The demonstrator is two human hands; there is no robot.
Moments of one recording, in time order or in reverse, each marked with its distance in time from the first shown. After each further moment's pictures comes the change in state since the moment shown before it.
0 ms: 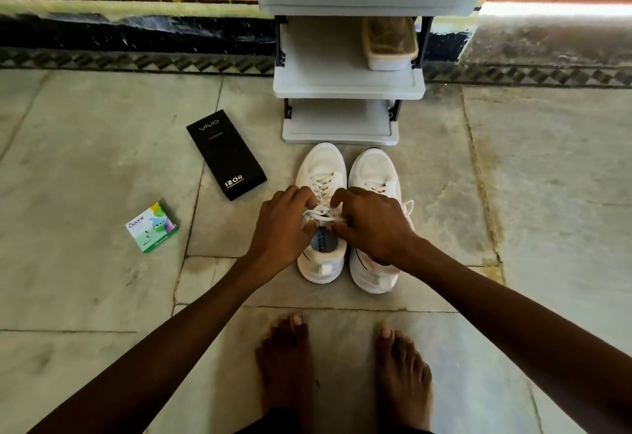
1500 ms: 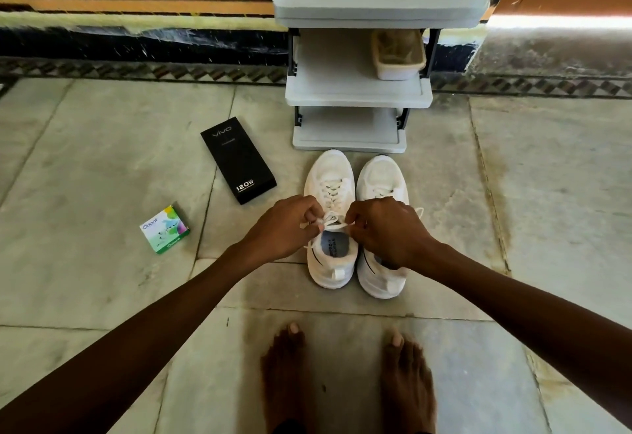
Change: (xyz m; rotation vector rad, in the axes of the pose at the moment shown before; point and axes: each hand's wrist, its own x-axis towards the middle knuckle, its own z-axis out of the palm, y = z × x) left_hand 0.006 -0.018 -0.017 -0.217 -0.191 -0.010; right_hand -0.007 0.004 -0.014 0.048 -0.125 0.073
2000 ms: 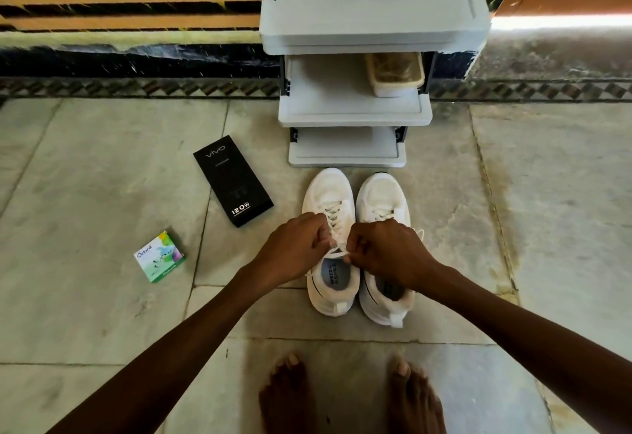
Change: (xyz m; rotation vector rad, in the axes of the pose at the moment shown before) left_hand 0.023 0.018 -0.001 0.090 -0.055 0.024; right_hand 0.014 0.011 -0.003 0.106 -0.076 0.020
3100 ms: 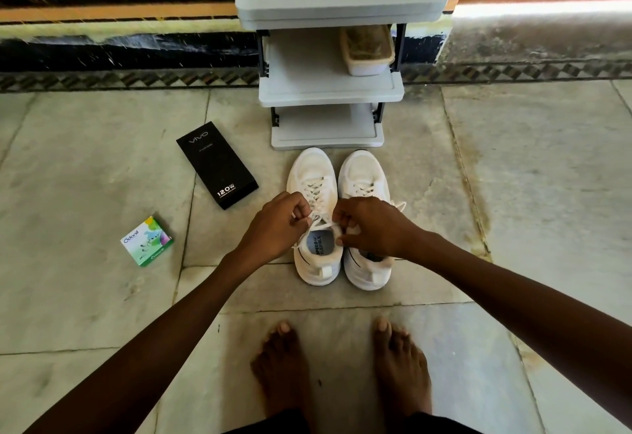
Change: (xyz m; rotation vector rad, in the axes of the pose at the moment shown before) left_hand -0.020 -0.003 0.010 -0.118 0.116 -0.014; right_hand -0.020 0.000 0.001 0.014 -0.043 -0.067
